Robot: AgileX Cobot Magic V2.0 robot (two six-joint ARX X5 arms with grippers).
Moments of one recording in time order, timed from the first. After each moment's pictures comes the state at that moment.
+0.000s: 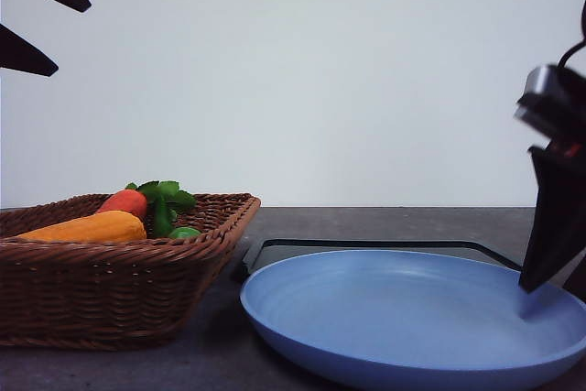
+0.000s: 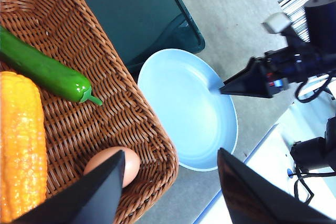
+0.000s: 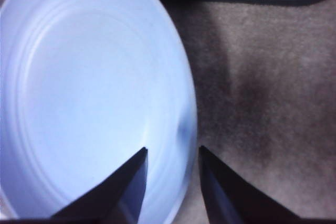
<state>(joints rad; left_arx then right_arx) -0.24 0.83 0.72 -0.61 0.70 -0.15 0.28 1.25 0.53 -0.40 -0.46 0.32</state>
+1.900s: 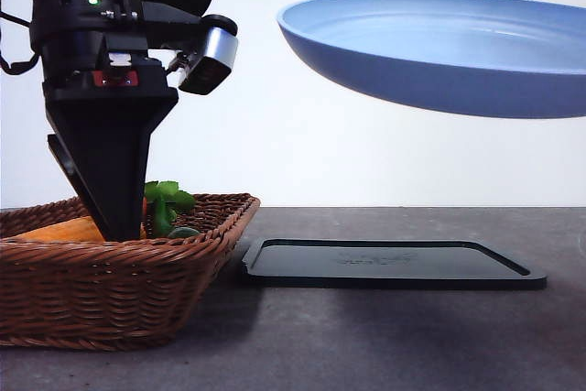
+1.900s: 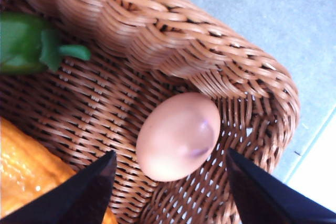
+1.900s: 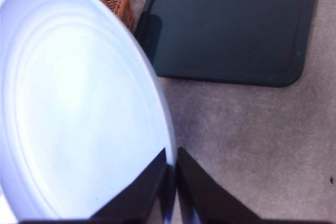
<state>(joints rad) -0.65 1.61 1.17 -1.00 0.16 0.40 0.20 0.58 0.66 -0.77 -0.46 0.35</state>
